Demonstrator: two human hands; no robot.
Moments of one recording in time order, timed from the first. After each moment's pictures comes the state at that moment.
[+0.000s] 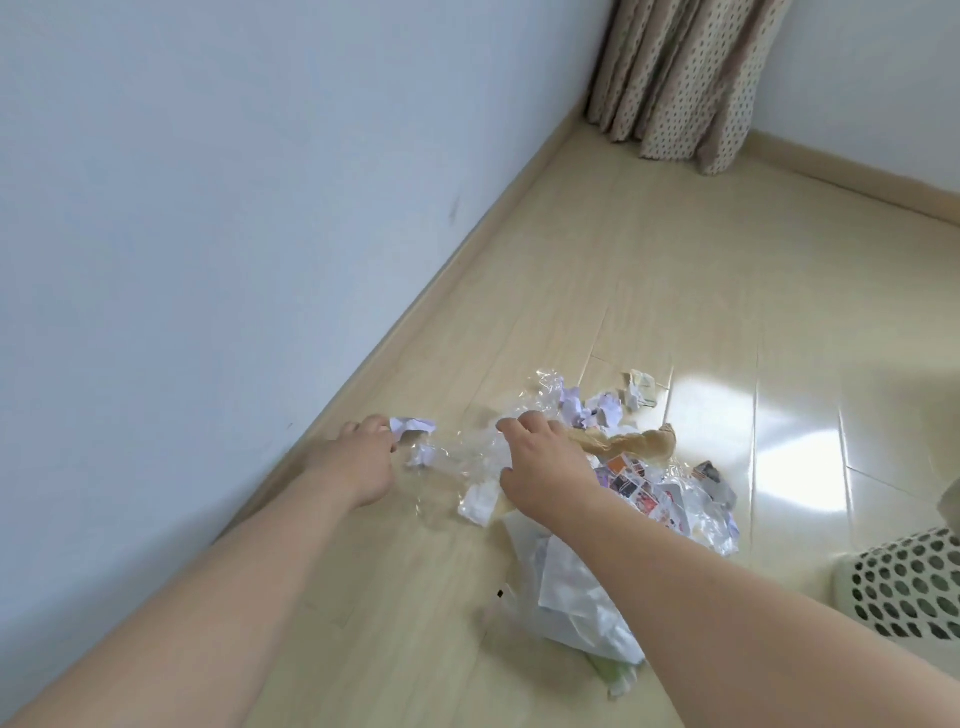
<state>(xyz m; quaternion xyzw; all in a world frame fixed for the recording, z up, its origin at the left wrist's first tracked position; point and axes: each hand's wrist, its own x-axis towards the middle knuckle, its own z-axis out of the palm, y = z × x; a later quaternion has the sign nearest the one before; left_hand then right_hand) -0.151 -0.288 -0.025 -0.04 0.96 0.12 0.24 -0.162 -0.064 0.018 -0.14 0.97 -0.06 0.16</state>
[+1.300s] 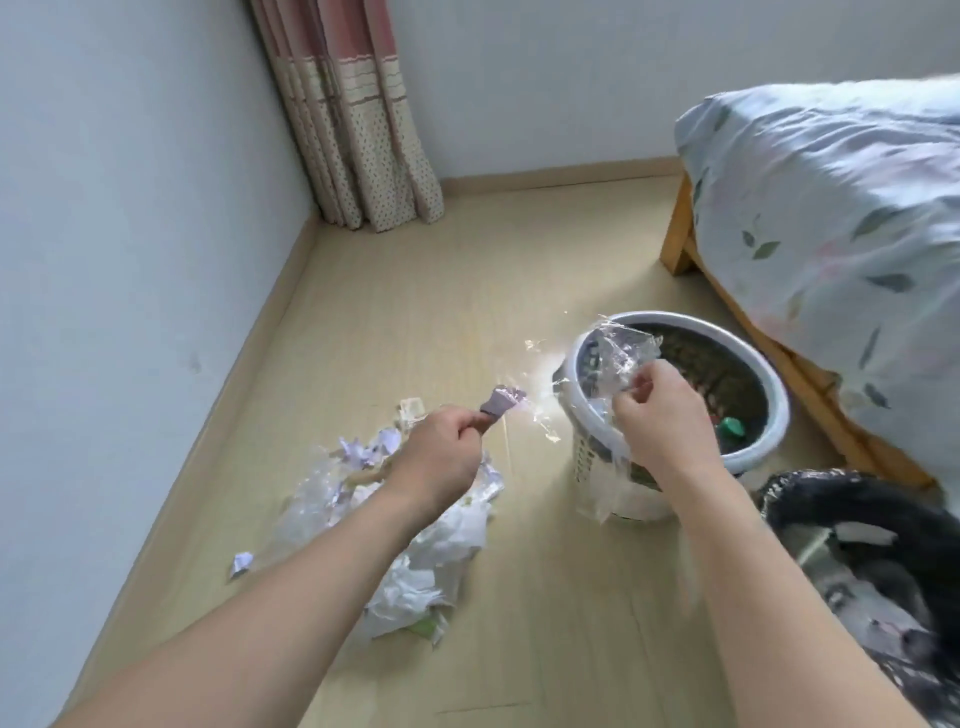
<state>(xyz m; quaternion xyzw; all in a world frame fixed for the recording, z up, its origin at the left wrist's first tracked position) -0.054 0.079 0.188 0.14 0.89 0.41 0.12 0.015 0.285 0.204 0.28 0.86 -0.39 -0.15</state>
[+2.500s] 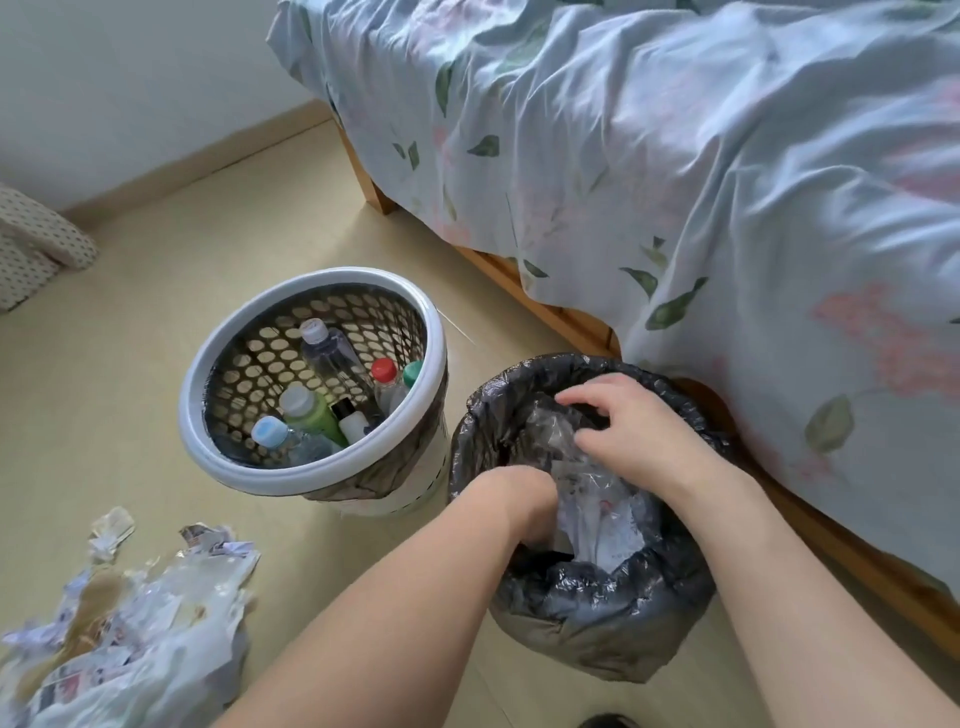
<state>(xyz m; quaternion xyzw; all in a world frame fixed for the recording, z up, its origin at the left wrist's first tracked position) 0.104 0.442 0.045 0.62 0.67 -0.26 0.31 0.221 0.527 0.092 0.39 0.84 -0.37 -0.04</state>
